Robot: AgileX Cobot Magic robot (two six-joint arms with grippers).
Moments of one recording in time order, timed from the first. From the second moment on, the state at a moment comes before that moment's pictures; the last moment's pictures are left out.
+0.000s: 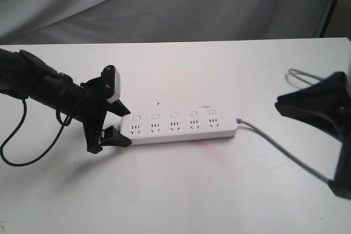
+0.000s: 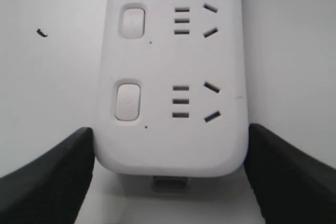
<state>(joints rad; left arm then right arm) -0.33 2.10 -1.15 -1.04 0.73 2.08 0.09 0.89 -0.66 0.83 0.72 -1.41</state>
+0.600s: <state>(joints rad) -0.33 2.10 -1.15 -1.04 0.73 2.08 0.09 0.31 -0.40 0.83 0.68 -1.10</state>
